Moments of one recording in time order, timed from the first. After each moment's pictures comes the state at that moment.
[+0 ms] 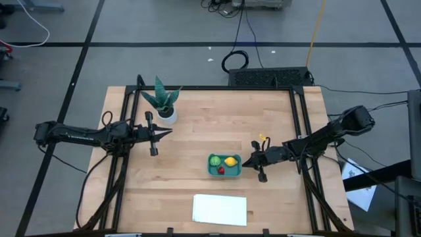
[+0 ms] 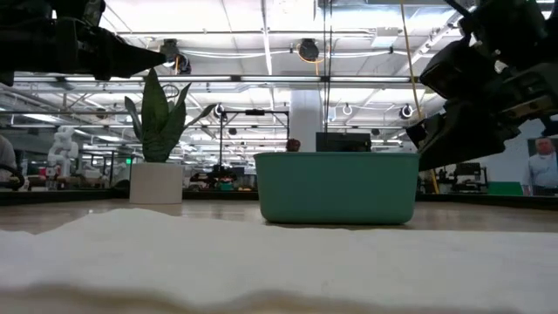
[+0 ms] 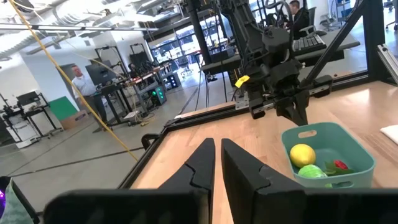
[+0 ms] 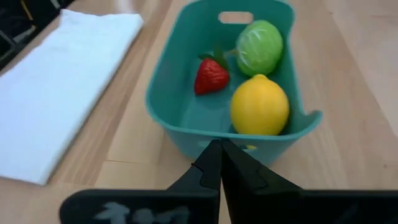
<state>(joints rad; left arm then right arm) 0.00 0.50 0.11 0.46 -0.14 0.34 0.29 1.36 0.26 0.55 0.10 0.17</state>
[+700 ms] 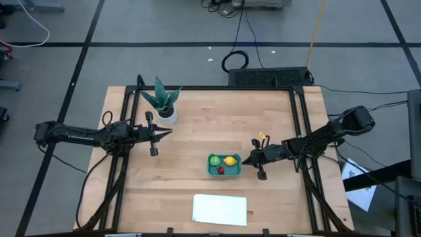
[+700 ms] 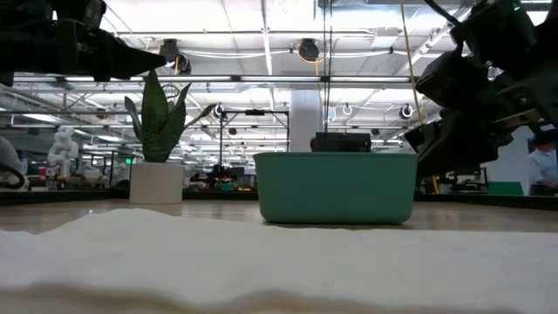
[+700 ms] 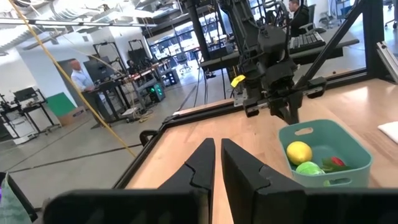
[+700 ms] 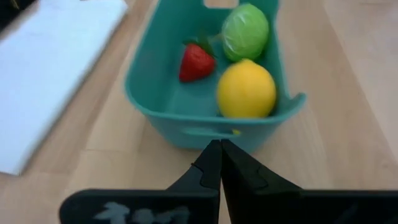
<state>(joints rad) 0.00 0.50 0.11 0.45 -0.14 0.33 0.25 1.36 0.26 0.51 0.08 0.14</state>
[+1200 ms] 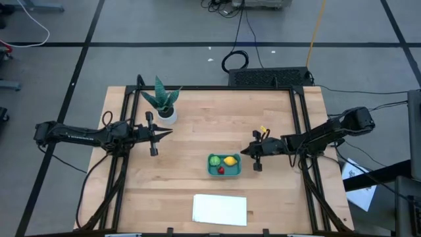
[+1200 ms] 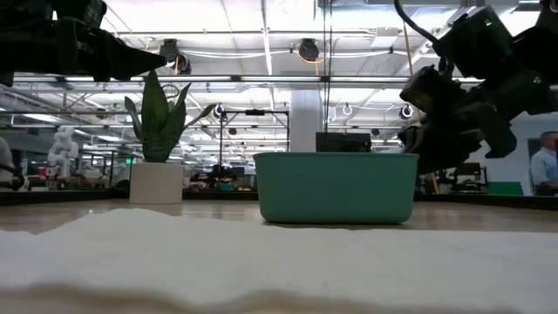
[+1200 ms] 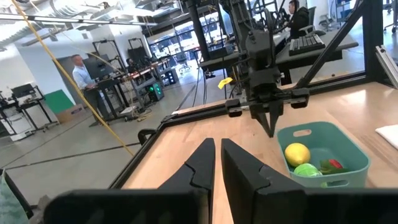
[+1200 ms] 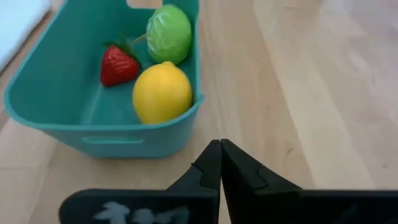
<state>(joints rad) 0.00 0.50 0.11 0.44 -0.14 0.31 0.13 1.36 0.26 0.50 0.15 0.06</state>
